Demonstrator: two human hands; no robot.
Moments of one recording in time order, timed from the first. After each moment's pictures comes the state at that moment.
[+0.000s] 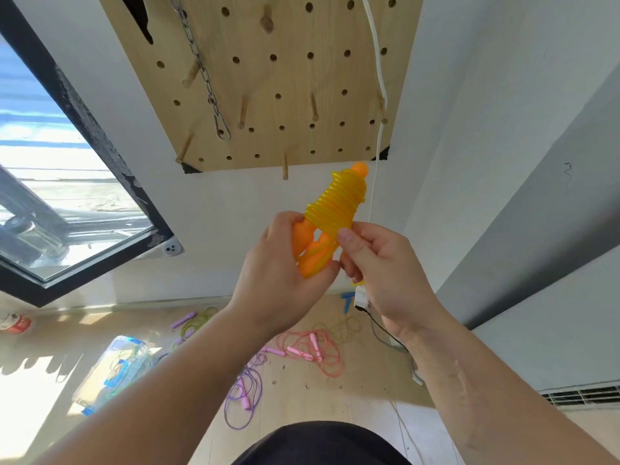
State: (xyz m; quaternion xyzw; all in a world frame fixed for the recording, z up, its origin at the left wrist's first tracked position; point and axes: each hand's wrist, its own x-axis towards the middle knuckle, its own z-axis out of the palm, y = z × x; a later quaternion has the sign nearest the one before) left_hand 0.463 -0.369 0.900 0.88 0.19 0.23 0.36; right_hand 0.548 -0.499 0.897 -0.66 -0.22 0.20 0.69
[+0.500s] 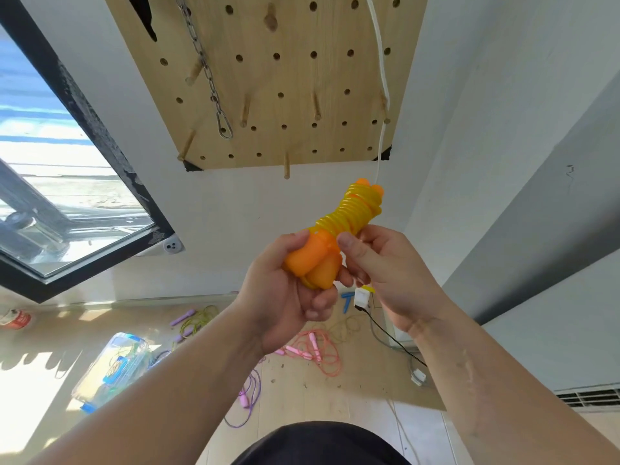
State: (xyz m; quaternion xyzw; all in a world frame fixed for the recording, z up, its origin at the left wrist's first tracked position) left_hand 0.456 -0.375 0.906 0.43 0.15 -0.04 0.89; right_hand 0.552 -0.503 0.904 -0.63 -0.24 0.27 0.68
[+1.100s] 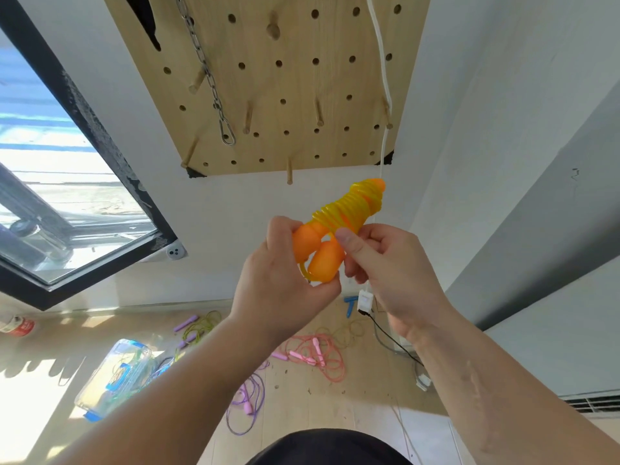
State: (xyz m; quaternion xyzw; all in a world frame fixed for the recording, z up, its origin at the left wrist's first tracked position) left_hand 0.458 -0.367 0.898 0.89 0.19 0.27 0.30; right_hand 0.550 -0.492 0.909 -0.69 -0.19 0.19 0.67
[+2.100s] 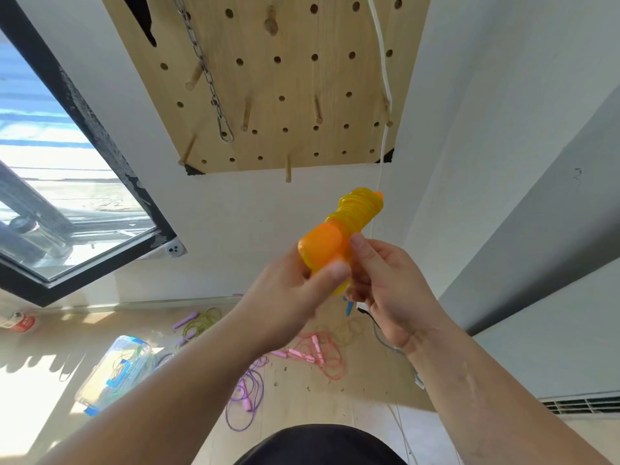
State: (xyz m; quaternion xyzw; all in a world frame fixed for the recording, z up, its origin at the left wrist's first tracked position) left_hand 0.455 -0.368 0.911 0.82 0.18 0.01 0.54; right_hand 0.554 -0.498 0.888 -0.60 -0.15 0.31 0.72
